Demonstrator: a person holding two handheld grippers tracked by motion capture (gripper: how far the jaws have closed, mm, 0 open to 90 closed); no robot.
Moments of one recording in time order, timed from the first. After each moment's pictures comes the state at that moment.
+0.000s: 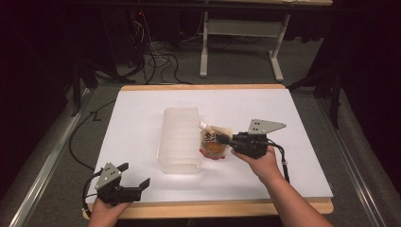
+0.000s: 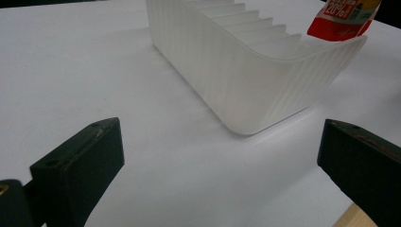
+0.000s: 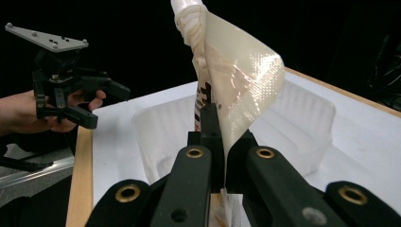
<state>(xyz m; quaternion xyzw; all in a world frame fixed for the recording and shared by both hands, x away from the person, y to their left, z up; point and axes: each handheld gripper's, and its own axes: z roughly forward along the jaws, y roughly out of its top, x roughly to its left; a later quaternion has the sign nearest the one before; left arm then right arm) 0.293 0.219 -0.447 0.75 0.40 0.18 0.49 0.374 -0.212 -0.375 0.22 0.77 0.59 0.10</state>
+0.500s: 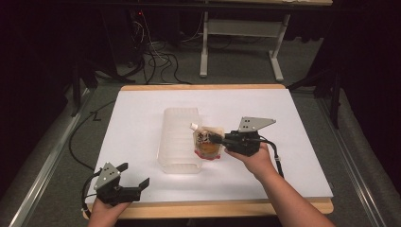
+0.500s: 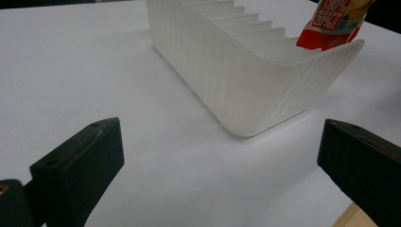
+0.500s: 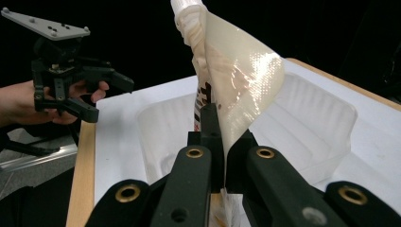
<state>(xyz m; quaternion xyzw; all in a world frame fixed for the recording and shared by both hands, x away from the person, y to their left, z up) 0.292 0.220 -0.446 0.75 0.40 0.18 0.49 0.384 -0.193 -0.373 0.20 0.79 0.57 0.09</state>
